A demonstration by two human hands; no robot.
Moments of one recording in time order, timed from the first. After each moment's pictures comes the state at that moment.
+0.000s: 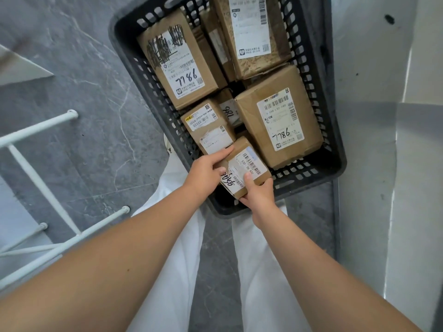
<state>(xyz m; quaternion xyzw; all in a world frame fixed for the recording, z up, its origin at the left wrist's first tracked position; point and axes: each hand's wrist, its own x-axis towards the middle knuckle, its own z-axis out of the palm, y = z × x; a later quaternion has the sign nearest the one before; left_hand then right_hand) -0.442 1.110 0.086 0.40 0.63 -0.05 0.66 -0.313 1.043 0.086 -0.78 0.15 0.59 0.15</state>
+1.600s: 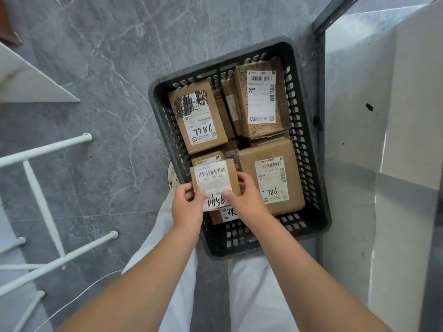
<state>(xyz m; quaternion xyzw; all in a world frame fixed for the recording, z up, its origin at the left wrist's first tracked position) -0.443 1.140 0.126 0.05 0.84 0.17 0.52 -0.310 1.162 0.126 -0.71 -0.24 0.66 0.03</state>
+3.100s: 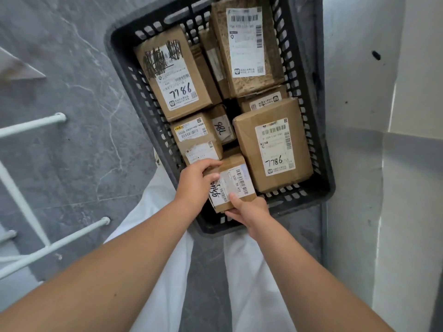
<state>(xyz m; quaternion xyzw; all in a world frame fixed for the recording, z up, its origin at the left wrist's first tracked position) -0.420 1.115 0.084 0.39 0.73 0.02 0.57 -0.290 1.056 0.078 -0.74 0.17 0.64 0.11</state>
